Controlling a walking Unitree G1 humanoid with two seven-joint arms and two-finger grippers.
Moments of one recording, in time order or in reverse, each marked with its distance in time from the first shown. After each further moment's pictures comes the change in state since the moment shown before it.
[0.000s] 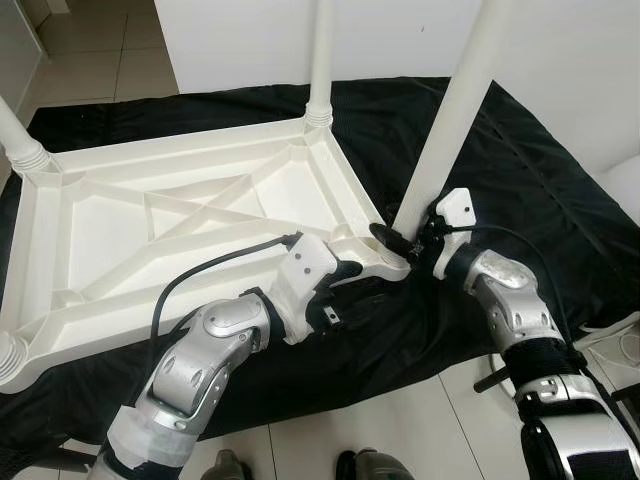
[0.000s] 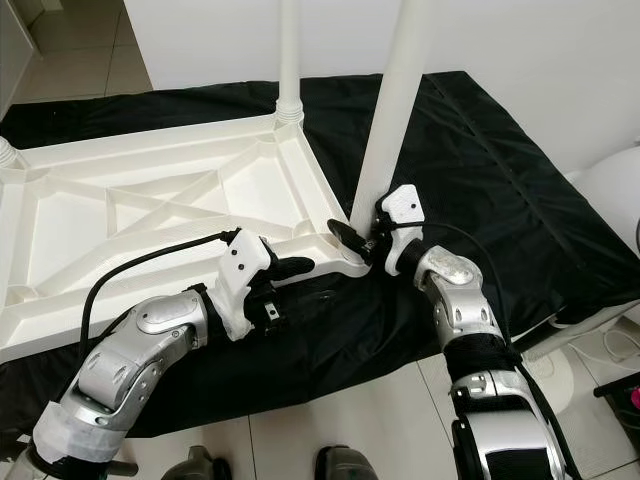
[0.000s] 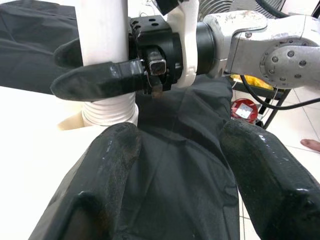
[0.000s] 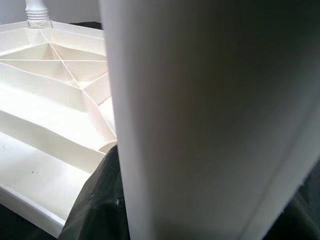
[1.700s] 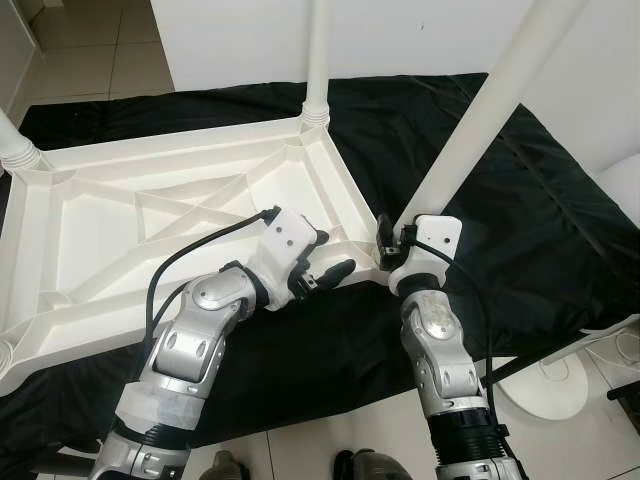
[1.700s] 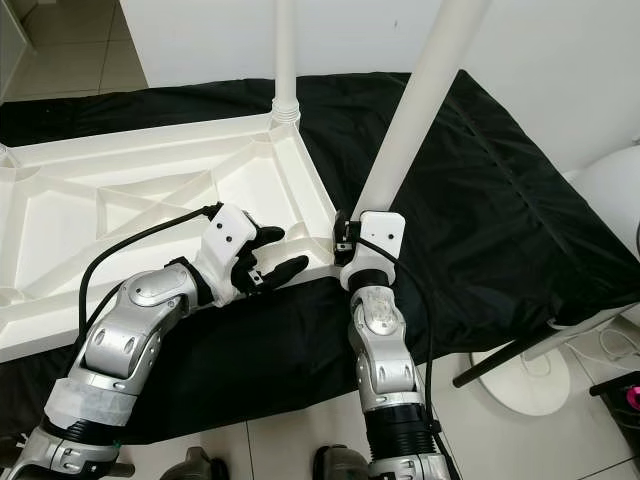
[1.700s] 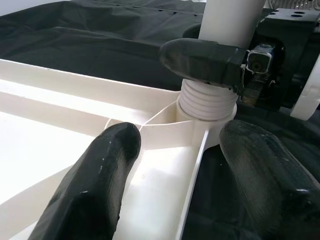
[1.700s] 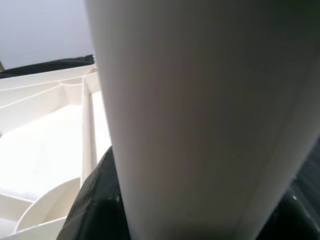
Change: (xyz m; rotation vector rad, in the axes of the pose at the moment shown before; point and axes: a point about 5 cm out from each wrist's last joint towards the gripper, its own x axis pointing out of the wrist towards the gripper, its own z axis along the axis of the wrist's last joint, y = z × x) left arm -0.009 0.049 -0.006 0.116 0.074 0.238; right arm 0.005 0.066 0.007 0.265 -0.070 -0.780
